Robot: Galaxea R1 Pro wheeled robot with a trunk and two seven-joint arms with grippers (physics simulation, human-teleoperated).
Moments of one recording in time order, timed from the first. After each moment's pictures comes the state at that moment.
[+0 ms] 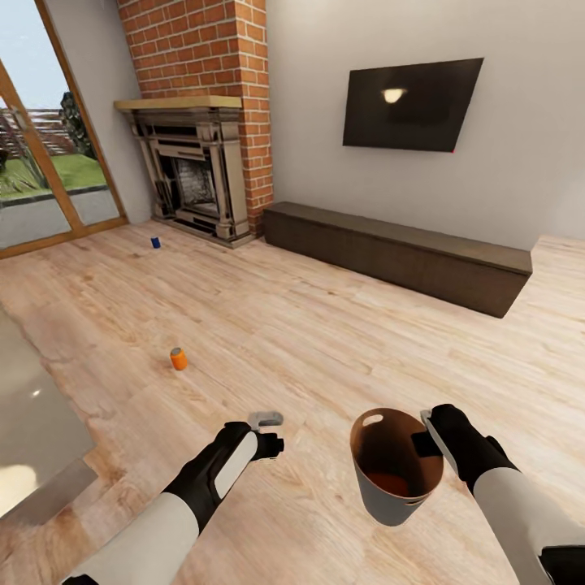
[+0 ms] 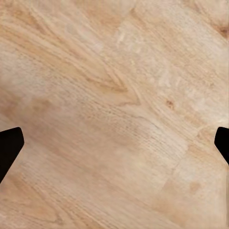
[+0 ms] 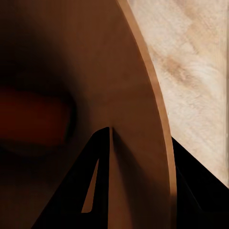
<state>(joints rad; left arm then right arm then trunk) -0.69 -0.14 -0.41 -0.72 0.59 0.66 0.37 -0.78 -0.17 0.08 -0.59 0.09 0.87 0.04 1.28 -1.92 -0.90</state>
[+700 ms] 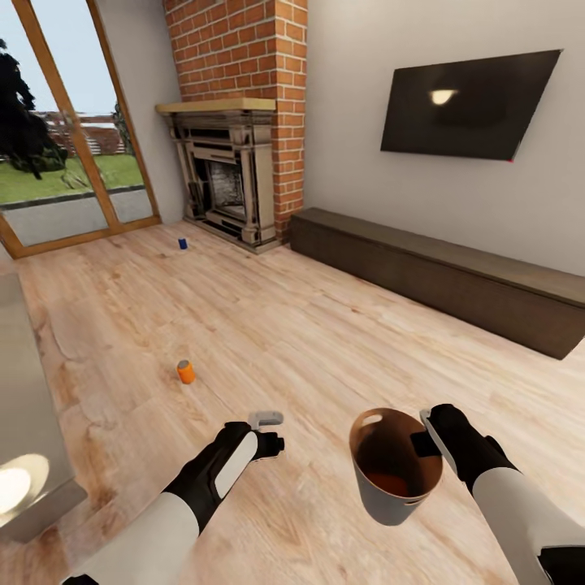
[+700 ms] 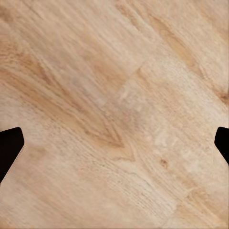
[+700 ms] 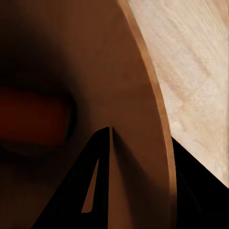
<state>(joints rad) -0.69 -0.14 -0.41 -0.72 0.59 0.65 0.37 -0.78 -0.17 0.08 -0.59 0.09 0.88 0.04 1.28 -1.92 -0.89</state>
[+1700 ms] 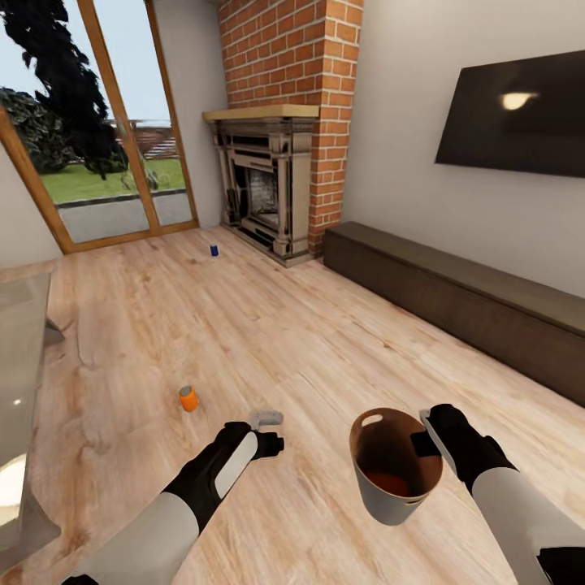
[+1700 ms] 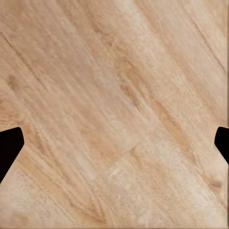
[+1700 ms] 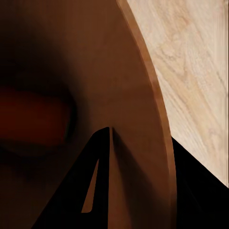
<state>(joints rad) -0.69 -0.14 -0.41 -0.72 0.59 0.65 0.37 -0.78 -0.17 0.08 -0.59 0.09 0.88 0.04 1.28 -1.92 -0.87</state>
